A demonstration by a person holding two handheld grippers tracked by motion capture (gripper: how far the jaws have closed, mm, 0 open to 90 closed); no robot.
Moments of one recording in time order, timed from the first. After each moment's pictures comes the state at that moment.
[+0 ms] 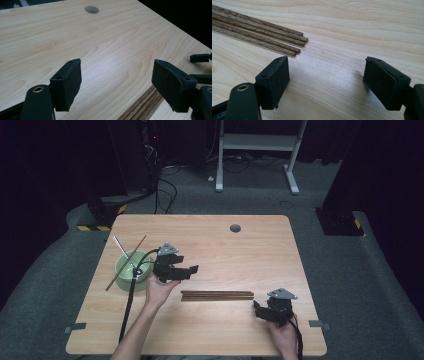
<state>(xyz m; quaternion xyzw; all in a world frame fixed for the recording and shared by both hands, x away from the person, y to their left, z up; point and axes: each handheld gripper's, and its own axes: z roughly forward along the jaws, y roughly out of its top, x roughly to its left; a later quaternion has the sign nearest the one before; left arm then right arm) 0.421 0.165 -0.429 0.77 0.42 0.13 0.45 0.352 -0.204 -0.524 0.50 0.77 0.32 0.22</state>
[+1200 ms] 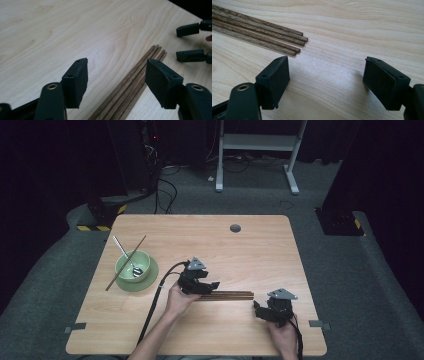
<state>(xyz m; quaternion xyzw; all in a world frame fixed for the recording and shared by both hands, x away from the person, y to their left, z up) 0.412 0.094 -0.476 0.83 0.36 0.09 0.41 0.352 -0.204 -0.524 0.51 0.77 0.32 0.22</state>
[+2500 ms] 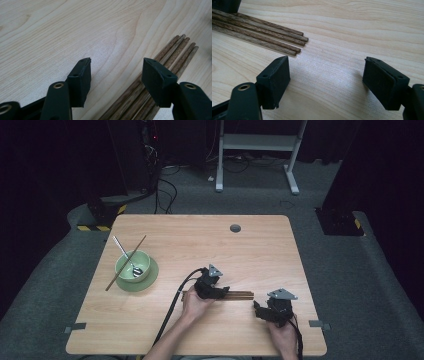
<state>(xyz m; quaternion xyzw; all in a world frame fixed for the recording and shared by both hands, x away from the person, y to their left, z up) 0.422 0.052 -0.512 0.84 0.39 0.12 0.36 0.351 -0.204 -0.524 0.51 0.77 0.32 0.22</state>
